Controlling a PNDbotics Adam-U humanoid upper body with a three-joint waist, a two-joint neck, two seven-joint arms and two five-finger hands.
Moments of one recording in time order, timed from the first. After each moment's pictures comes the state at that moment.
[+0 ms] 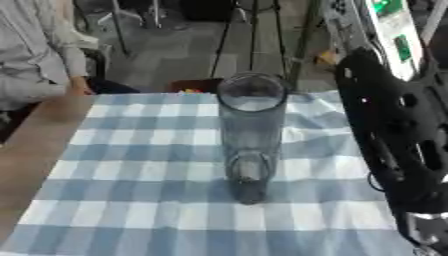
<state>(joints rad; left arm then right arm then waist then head) -0.43 0.17 0.05 -1.99 -0.29 -0.39 0.31 -1.29 -0.27 0.06 -1.46 -0.35 0.15 -0.46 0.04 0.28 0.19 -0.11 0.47</state>
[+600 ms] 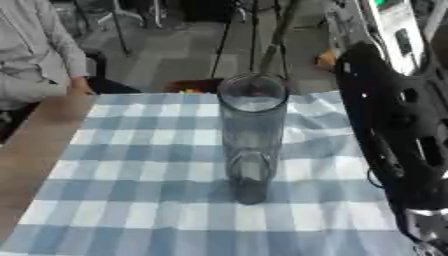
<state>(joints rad) -0.43 0.17 0.05 -1.99 -0.29 -0.39 0.31 -1.31 -0.27 0.06 -1.45 -0.36 0.10 -0.47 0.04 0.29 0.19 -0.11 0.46</state>
